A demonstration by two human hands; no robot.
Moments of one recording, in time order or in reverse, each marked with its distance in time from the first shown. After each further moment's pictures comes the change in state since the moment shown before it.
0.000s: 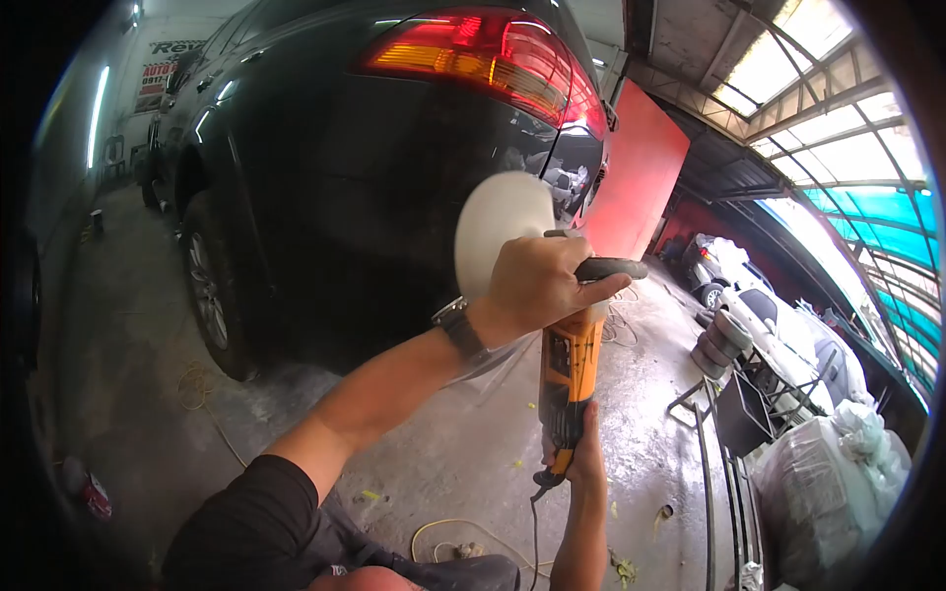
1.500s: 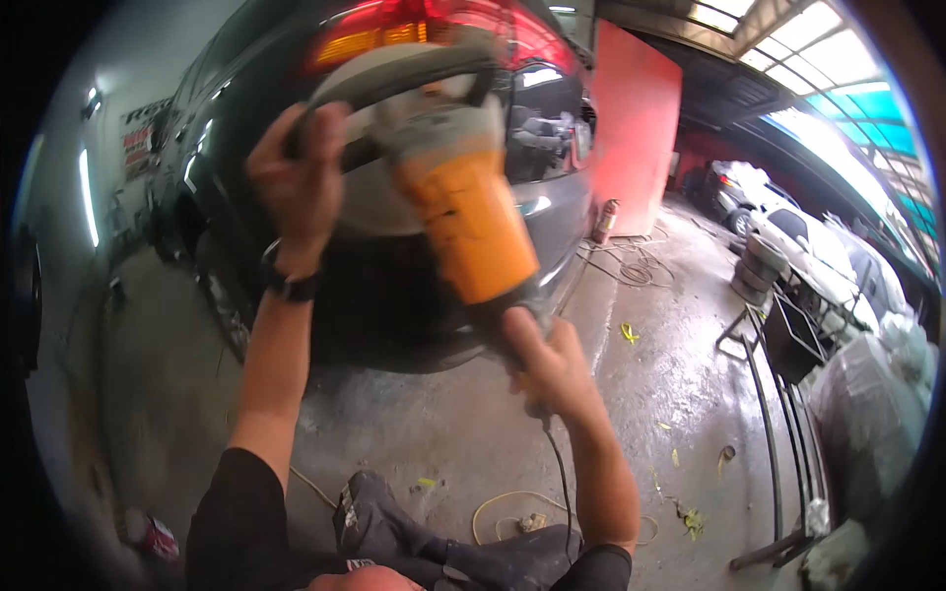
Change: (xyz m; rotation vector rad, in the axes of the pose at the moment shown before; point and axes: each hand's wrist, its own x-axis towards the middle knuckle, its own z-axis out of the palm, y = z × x) left_hand 0.033 -0.039 -0.142 -0.257 0.302 0.065; right_hand -0.002 -0.079 0.127 -0.438 0.013 -0.151
